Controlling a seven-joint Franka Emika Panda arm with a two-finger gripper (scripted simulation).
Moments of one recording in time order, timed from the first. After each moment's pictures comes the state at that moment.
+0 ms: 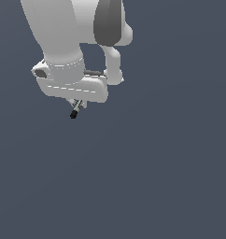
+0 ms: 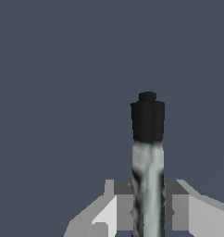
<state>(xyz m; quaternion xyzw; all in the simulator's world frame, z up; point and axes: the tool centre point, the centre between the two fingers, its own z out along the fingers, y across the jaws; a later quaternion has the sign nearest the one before) 0.004 -0.116 0.312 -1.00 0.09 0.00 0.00</state>
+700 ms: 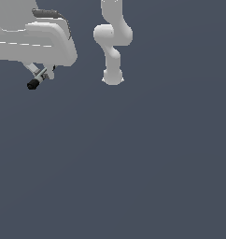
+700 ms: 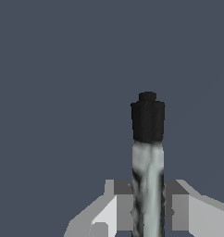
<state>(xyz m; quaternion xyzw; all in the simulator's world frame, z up) 0.010 -0.183 0.428 -1.00 0.09 0.00 0.00</state>
